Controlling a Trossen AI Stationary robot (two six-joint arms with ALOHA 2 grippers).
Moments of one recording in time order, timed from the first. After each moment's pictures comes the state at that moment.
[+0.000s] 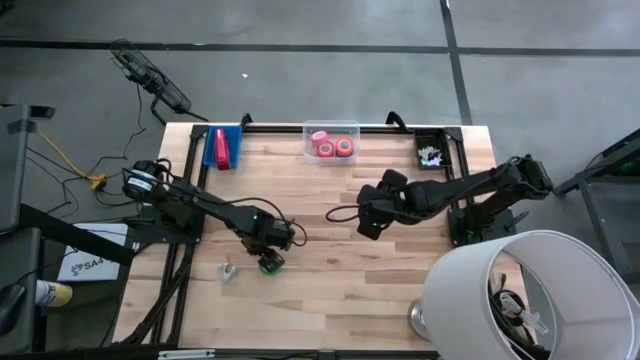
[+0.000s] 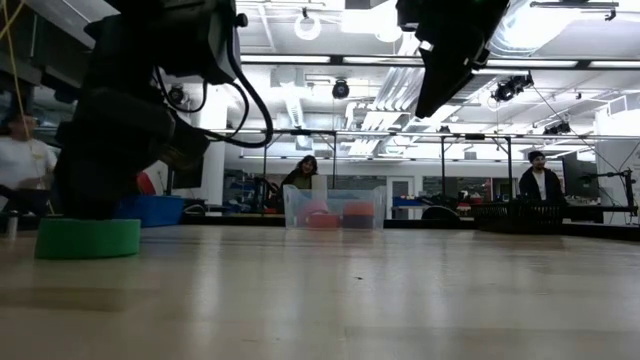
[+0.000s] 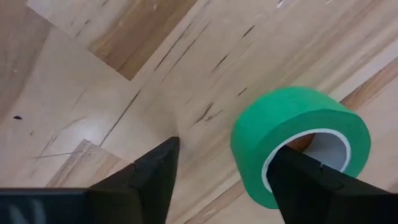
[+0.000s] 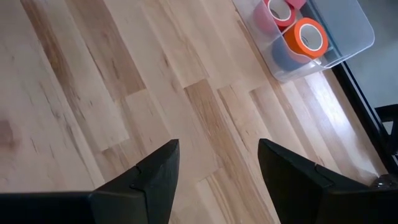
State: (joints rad) left arm -0.24 1.67 0.91 -0.71 0.20 -1.00; right arm 0.16 1.51 1.21 -0.92 0.54 0.49
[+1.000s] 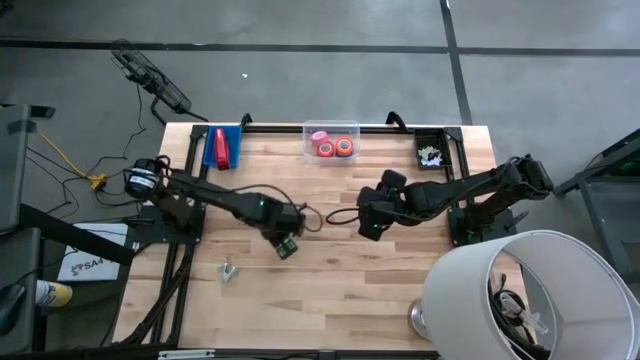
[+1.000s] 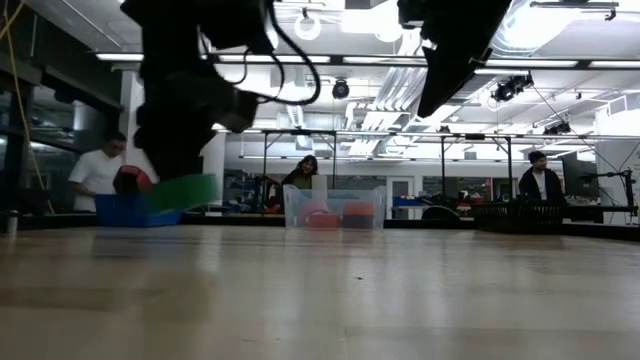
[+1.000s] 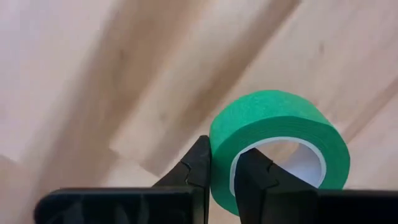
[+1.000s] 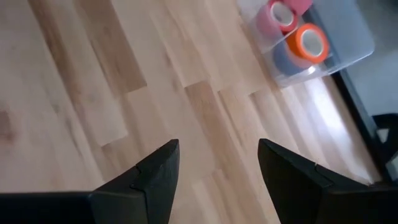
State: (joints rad) left arm -0.15 1.66 1.07 -0.78 -0.02 -0.81; right arm 0.17 1.51 1.21 -0.92 0.54 0.46
